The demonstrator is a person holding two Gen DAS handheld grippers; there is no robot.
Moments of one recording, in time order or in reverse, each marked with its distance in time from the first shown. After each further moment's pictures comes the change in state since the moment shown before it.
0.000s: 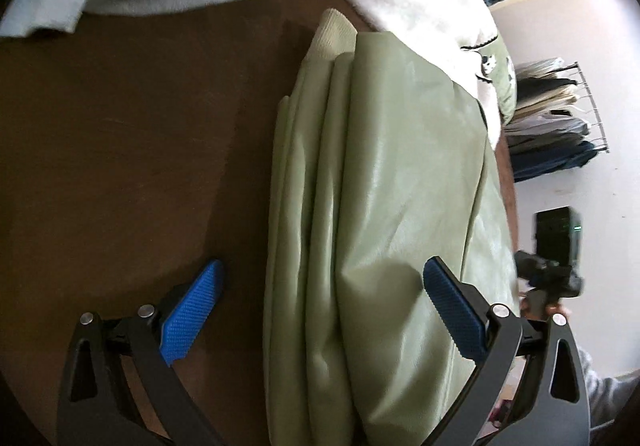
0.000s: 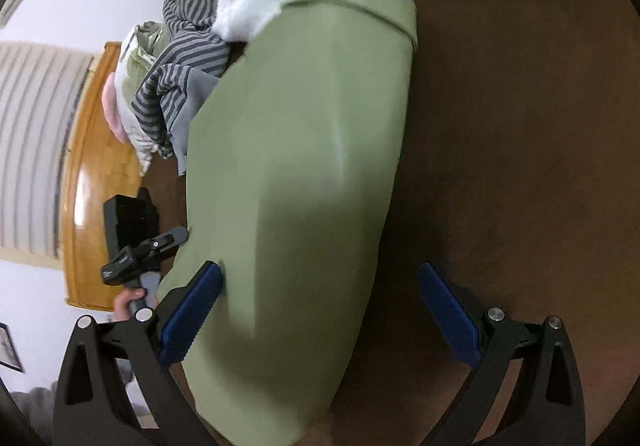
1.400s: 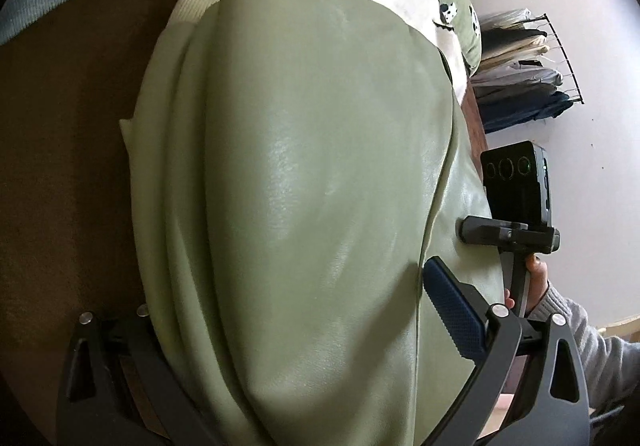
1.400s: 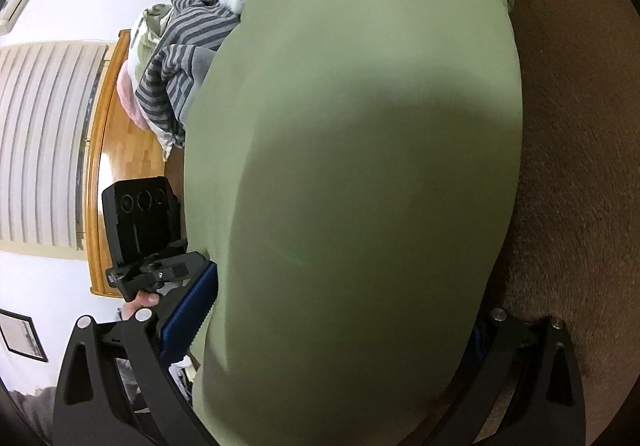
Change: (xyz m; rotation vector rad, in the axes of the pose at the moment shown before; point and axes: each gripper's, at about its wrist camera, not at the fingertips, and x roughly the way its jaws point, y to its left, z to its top) left arm 0.049 -0.051 0.014 0.114 0.149 -0.091; right arm 0.052 0.014 0.025 -0.057 0.094 0.044
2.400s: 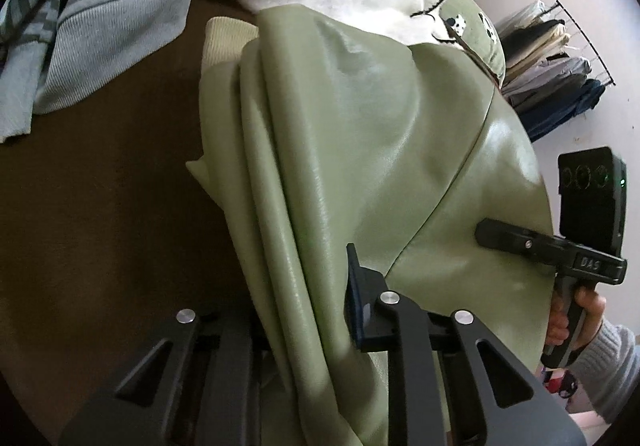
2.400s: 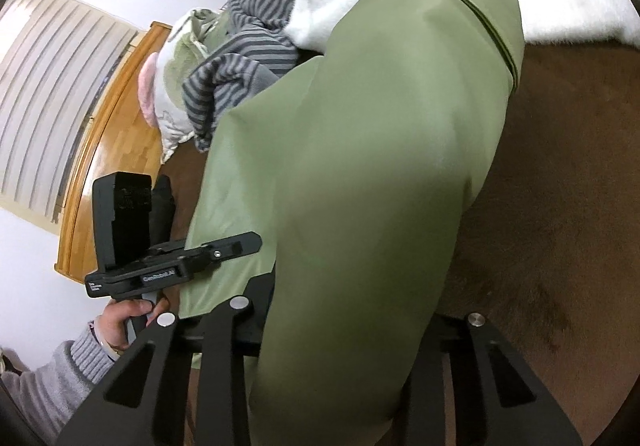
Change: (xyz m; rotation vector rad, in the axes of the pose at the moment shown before) left arm -0.016 -0.062 -0.013 0.099 -0.162 0.270; right arm -0.040 0.067 -0.033 -0.196 -0.180 -0.093
